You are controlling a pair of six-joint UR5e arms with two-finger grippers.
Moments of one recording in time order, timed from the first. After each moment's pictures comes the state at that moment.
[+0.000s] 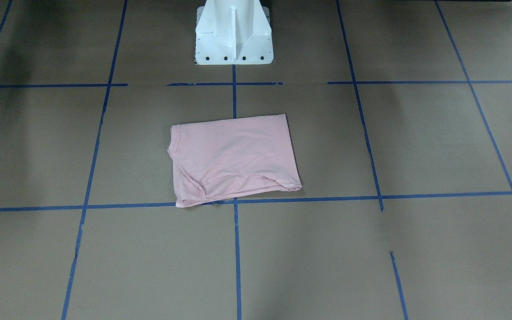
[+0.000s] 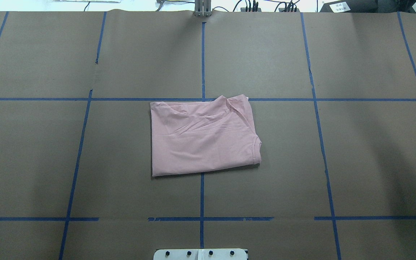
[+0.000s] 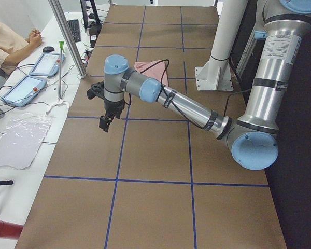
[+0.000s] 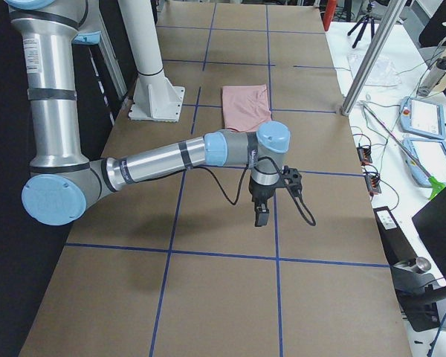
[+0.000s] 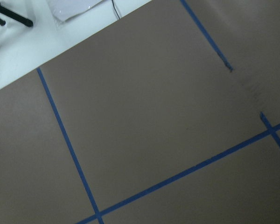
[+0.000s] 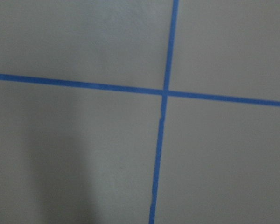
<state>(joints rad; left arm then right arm) -1.47 -1.73 -1.84 -1.51 -2.21 0.06 1.50 -1.57 1.83 -1.82 2.22 0.02</state>
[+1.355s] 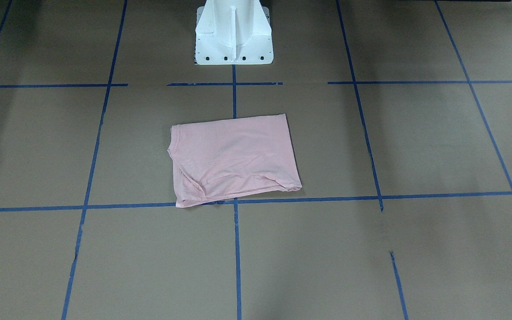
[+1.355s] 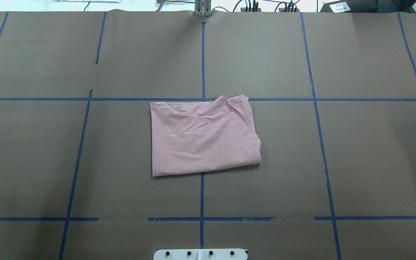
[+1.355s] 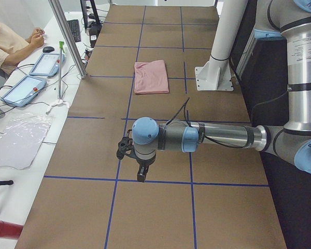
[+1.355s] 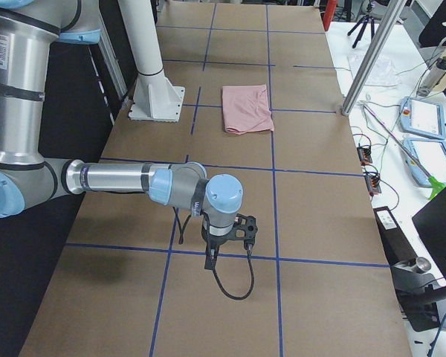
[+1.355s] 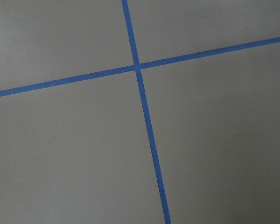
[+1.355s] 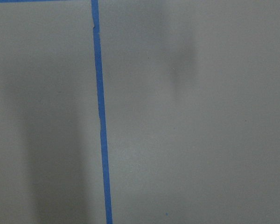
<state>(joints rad) -1.61 -1.42 -1.79 -1.56 -2.40 0.19 1.63 -1.77 1.82 -1.82 2.27 -0.12</state>
